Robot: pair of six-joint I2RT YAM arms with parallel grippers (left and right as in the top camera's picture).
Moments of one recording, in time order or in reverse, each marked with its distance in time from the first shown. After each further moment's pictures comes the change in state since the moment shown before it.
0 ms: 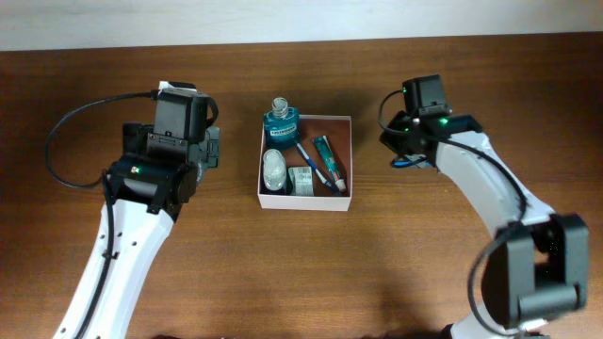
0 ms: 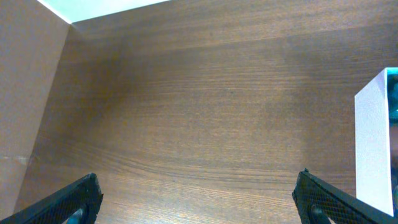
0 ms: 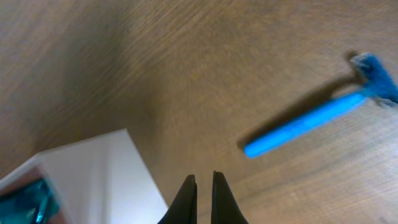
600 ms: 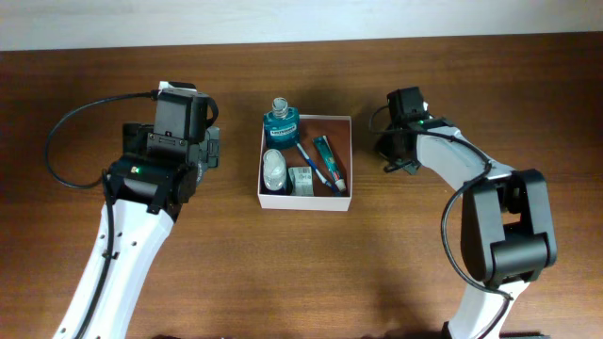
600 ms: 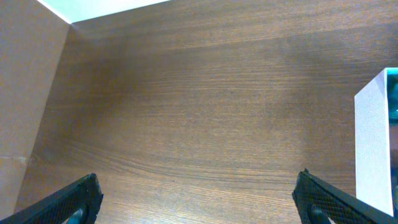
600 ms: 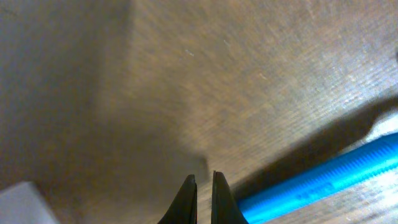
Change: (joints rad) left arm 0.000 0.000 0.000 0.000 0.000 0.000; right arm 0.000 0.206 0.000 0.072 0.069 0.000
